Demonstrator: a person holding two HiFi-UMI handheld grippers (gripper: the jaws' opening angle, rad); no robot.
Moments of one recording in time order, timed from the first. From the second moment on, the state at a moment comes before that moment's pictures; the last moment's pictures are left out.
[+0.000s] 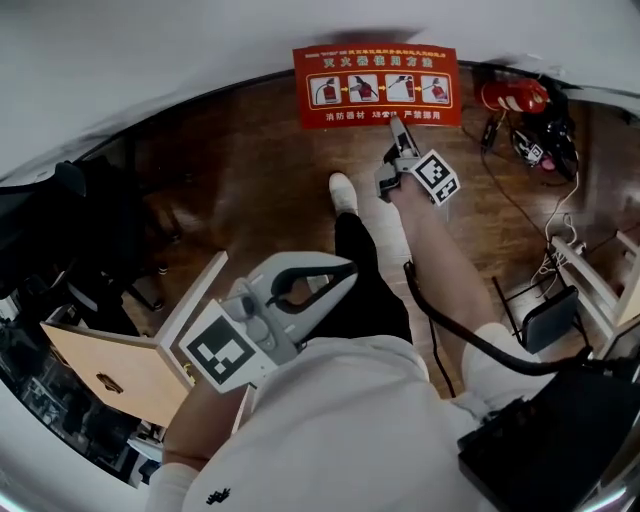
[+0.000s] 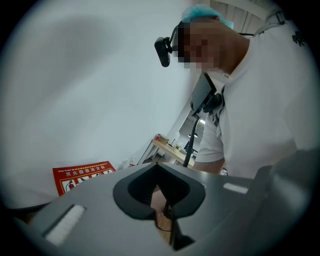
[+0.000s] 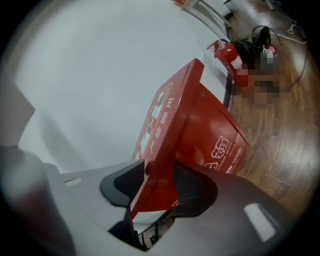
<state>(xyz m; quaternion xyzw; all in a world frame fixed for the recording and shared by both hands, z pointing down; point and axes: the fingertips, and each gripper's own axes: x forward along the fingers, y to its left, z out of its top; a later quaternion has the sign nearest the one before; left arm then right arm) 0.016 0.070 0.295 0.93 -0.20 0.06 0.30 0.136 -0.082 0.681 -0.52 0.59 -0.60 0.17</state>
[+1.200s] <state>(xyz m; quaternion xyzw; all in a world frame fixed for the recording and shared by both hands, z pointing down) 0.004 0.028 0.286 0.93 -0.21 0.00 0.30 0.133 -0.216 0.508 -0.40 0.67 -0.53 0.33</state>
